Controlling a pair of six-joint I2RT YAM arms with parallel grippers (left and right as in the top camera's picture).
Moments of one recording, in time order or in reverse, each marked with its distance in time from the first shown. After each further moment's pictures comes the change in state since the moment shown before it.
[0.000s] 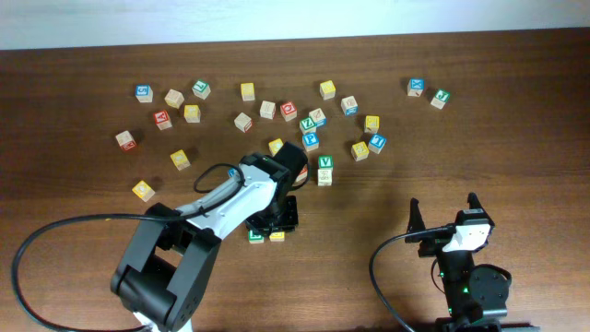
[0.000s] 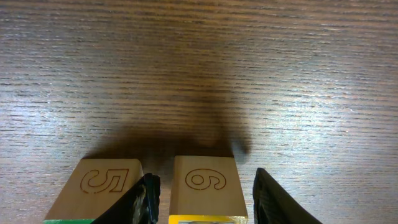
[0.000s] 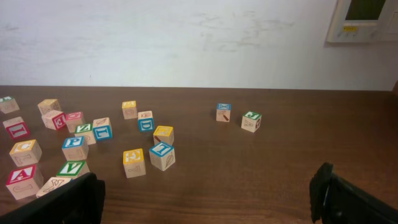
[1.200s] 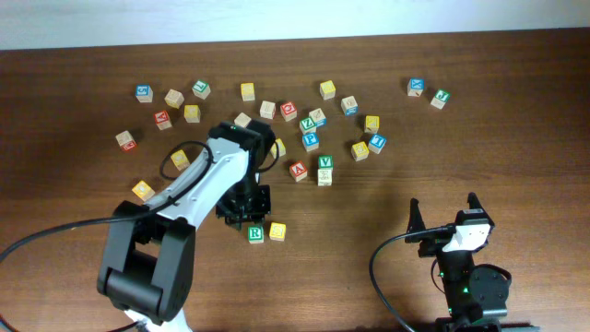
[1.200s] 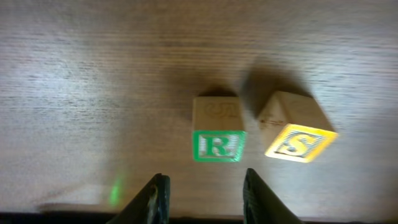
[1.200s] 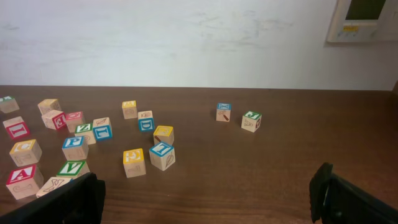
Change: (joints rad) left arm 0.166 0.000 0.159 -0.365 0.011 0.188; right arm 0.000 0.000 0.000 0.000 0.000 0.000
